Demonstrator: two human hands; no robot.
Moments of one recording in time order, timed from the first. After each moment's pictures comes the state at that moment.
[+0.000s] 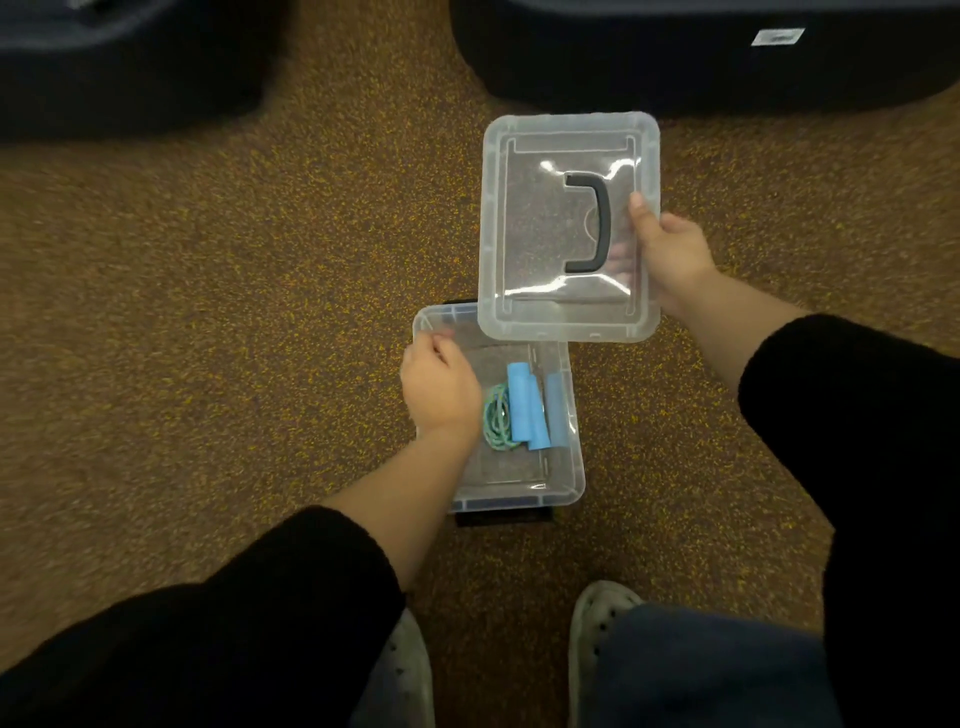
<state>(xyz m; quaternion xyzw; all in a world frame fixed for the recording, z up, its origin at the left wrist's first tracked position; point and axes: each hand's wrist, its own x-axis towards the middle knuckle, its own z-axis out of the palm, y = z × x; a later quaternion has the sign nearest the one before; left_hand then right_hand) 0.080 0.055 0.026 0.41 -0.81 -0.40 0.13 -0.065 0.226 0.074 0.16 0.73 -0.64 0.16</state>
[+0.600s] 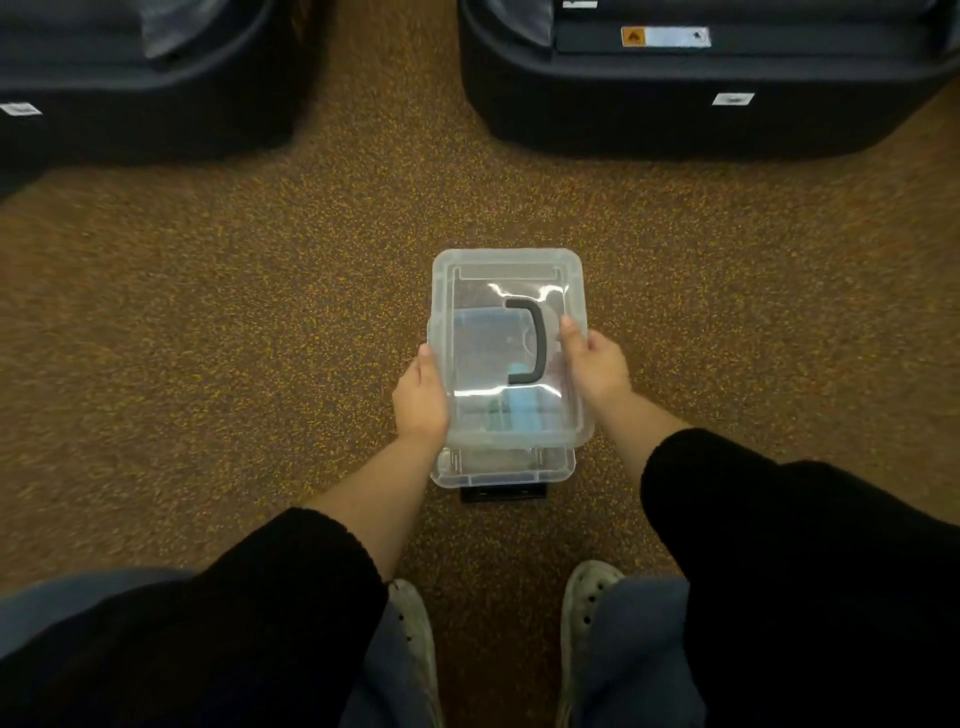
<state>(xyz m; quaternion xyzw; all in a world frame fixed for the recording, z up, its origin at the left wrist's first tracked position) 0.130 0.031 0.061 0.41 -0.71 -0.57 0.00 0.057 0.193 0.068 0.17 0.80 -0.54 0.21</state>
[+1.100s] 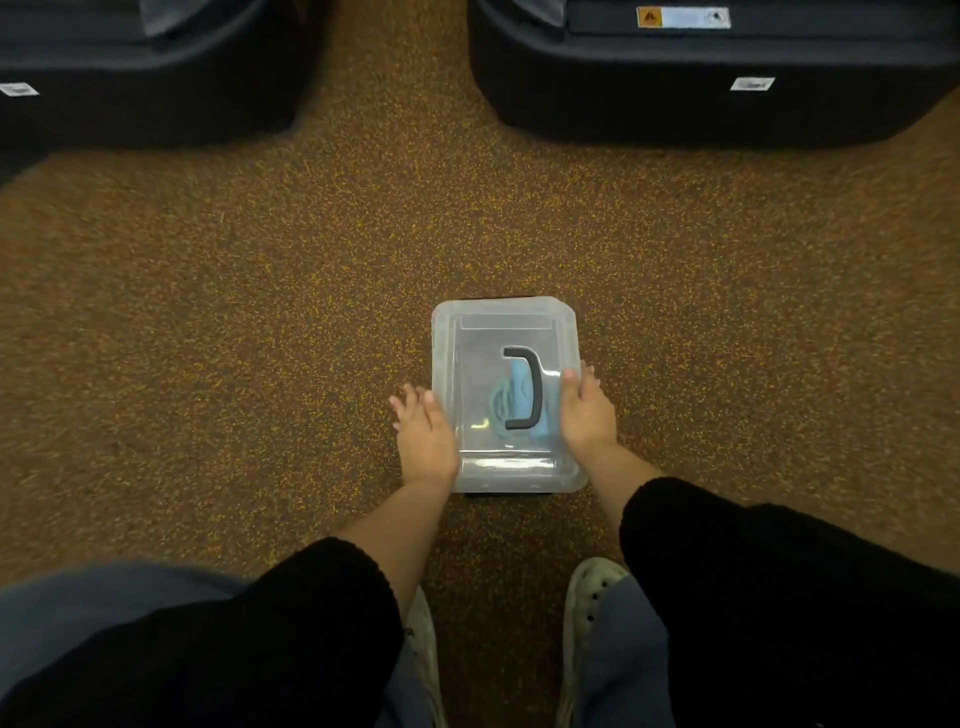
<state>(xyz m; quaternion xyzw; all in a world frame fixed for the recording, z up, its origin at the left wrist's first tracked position) 0.171 0.040 0.020 0.42 -0.77 -0.48 -0.05 0.102 0.191 0.027 0.16 0.85 -0.44 0.24</state>
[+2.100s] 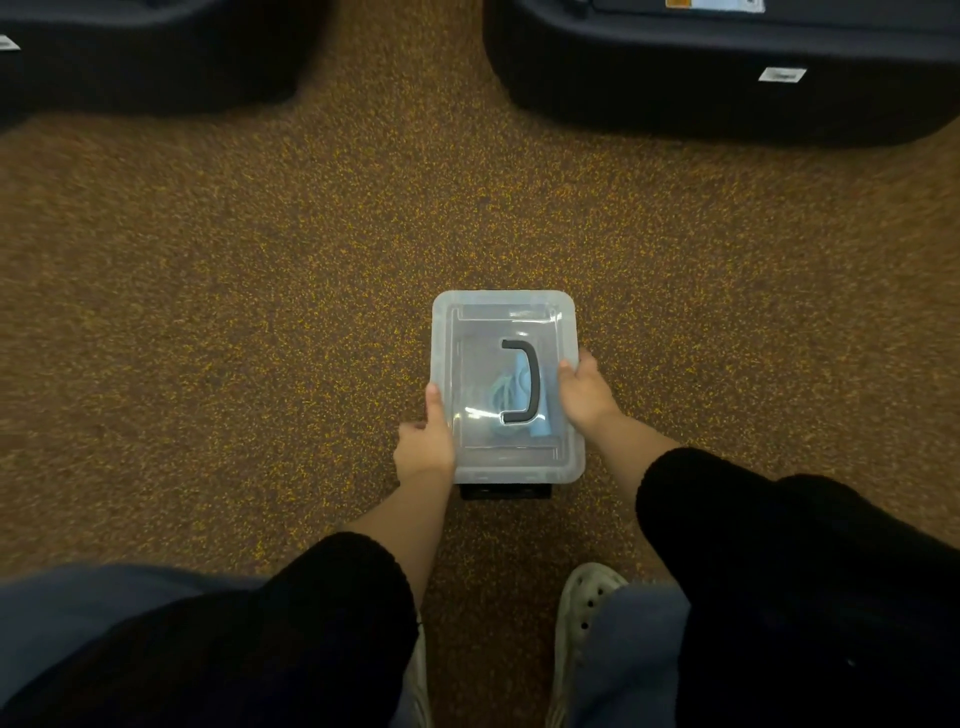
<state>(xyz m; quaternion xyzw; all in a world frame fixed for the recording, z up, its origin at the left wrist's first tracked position) 0.167 0.042 0.012 0.57 -0.67 -0.47 -0.12 0.067 0.188 0.018 0.14 0.83 -0.44 0.32</state>
